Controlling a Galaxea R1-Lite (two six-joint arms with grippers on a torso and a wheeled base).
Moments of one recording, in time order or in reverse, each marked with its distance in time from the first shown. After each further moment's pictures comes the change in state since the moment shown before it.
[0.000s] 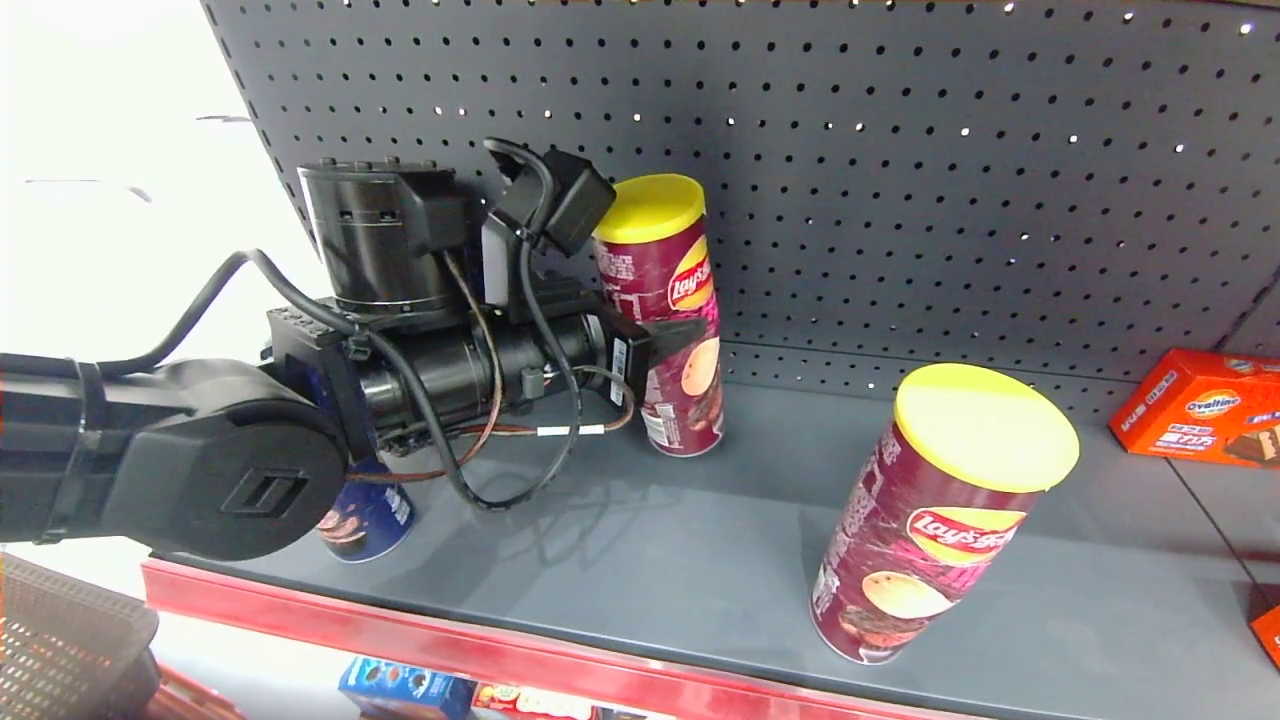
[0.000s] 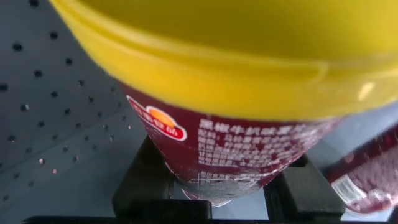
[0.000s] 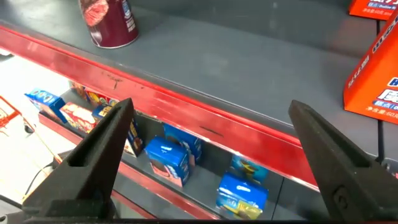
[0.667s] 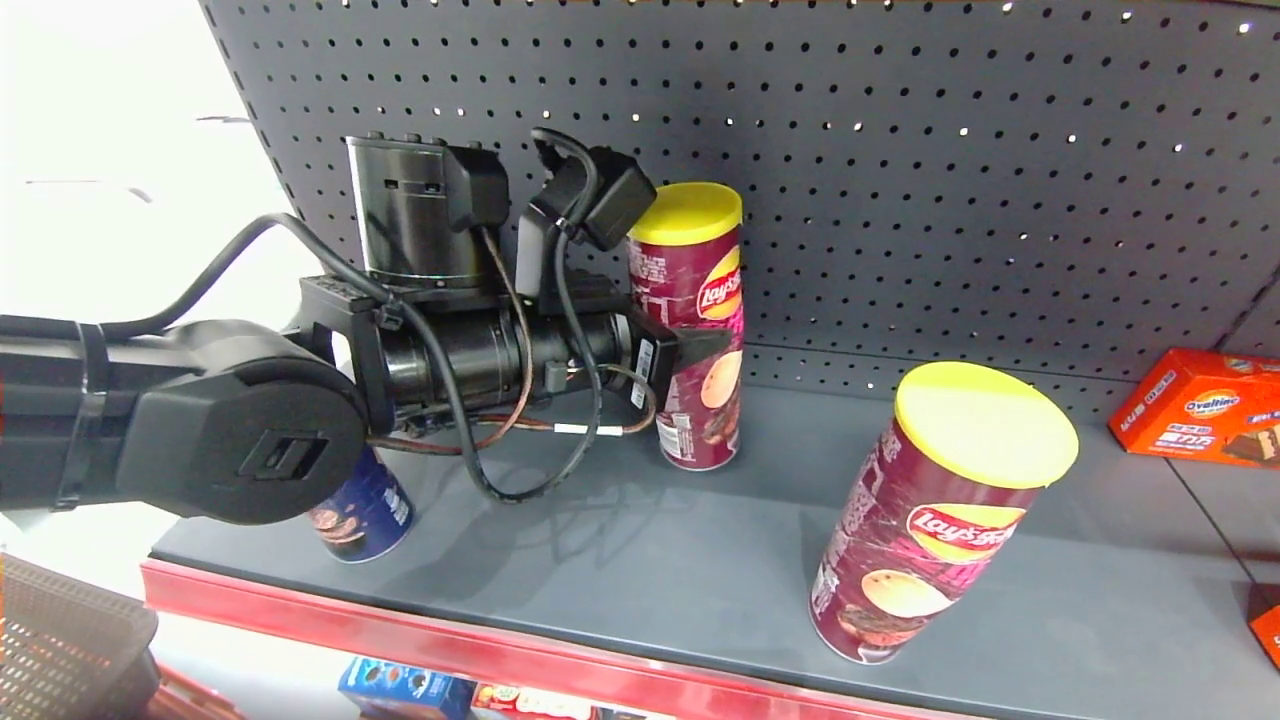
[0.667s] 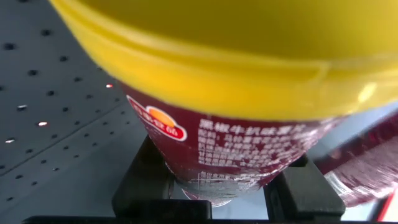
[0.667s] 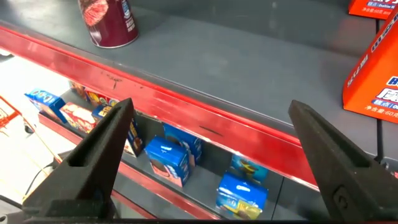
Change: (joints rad) left arm -0.028 0.018 -0.106 0.173 -0.020 0.032; right arm 0.000 0.000 0.000 0.000 0.000 0.000
